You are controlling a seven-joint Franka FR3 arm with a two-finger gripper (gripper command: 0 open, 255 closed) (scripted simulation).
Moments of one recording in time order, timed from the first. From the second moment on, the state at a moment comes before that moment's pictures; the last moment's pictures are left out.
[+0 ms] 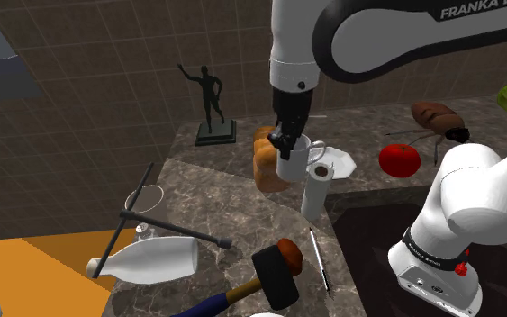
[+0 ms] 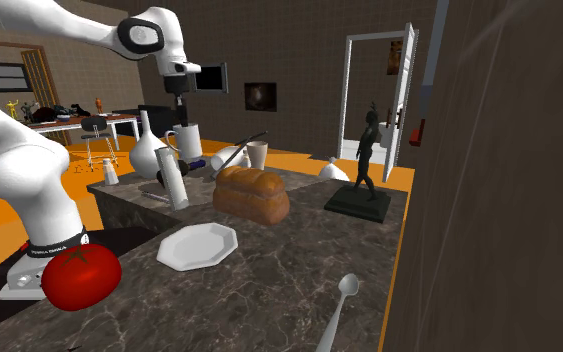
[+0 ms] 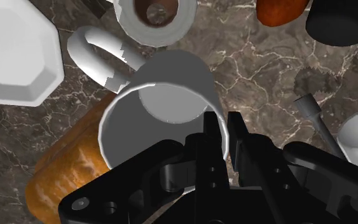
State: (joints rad) arm 0.27 -0.59 0.27 -2.33 0.13 1.81 0.31
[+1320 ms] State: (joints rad) arm 0.28 -0.54 0.32 -2.56 0.16 2.09 0.33
